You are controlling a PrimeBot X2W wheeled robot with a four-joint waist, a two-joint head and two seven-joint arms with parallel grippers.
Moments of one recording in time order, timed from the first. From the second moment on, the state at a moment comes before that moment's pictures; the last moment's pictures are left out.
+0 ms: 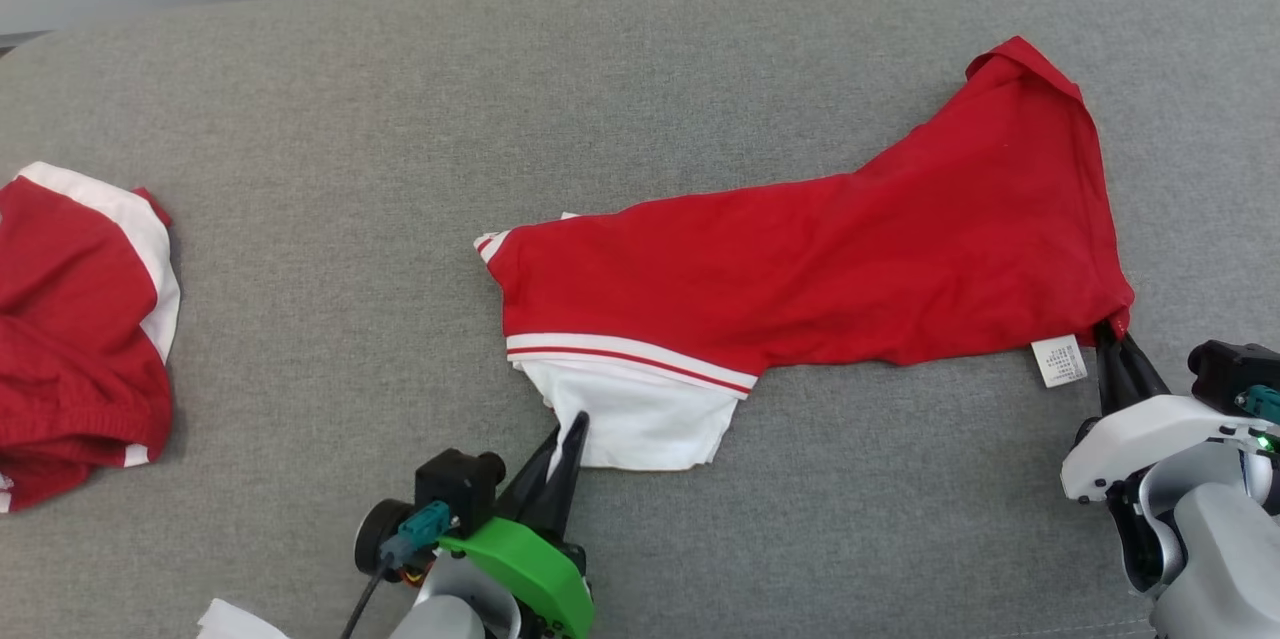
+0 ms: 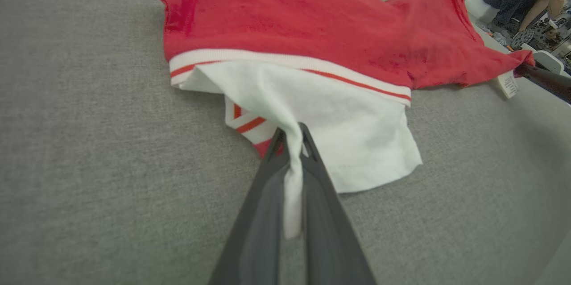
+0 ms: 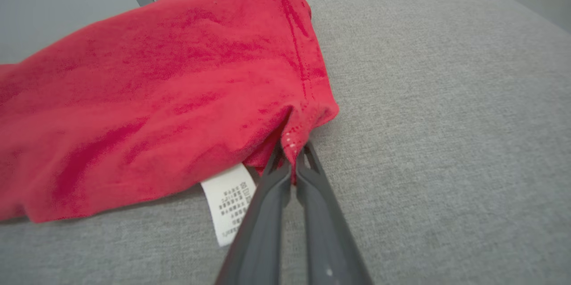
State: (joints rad) left arm -0.24 0.06 -0.52 0.55 -0.43 -0.13 -0.26; right arm -0.35 -0.26 0.03 0.71 0.40 0.13 -0.26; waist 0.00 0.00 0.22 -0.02
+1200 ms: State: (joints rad) left arm -1.51 0.26 -0.34 0.73 -0.68 -0.13 -0.08; right arm -1.40 -0.37 0.42 0.76 0.69 0.13 -0.17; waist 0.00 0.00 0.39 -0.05
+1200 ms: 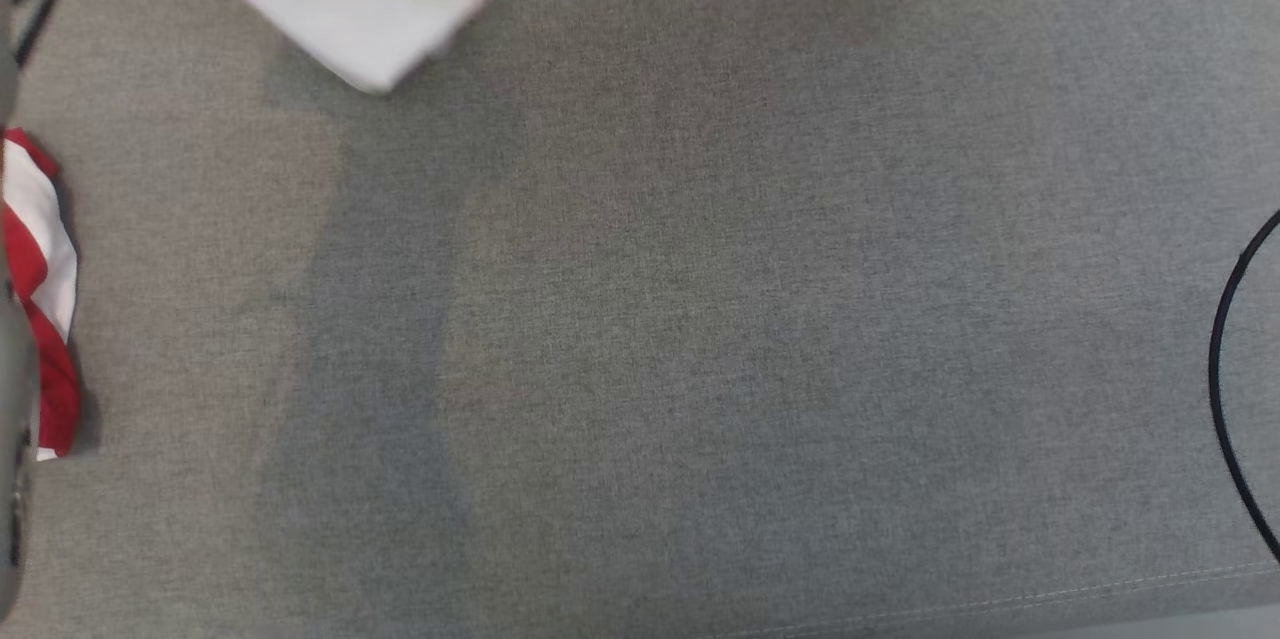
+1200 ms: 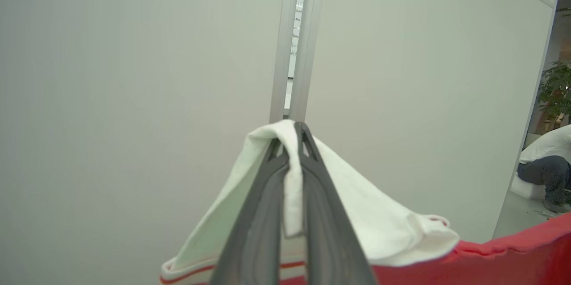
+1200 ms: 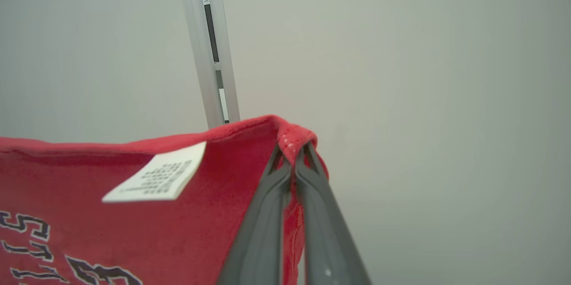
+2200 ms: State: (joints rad) left arm -1.17 0.31 -0.49 0.74 -0.81 -0.13 -0.26; right arm -1.11 -0.47 0.66 0.69 0.82 0.13 -0.26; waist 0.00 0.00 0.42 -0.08
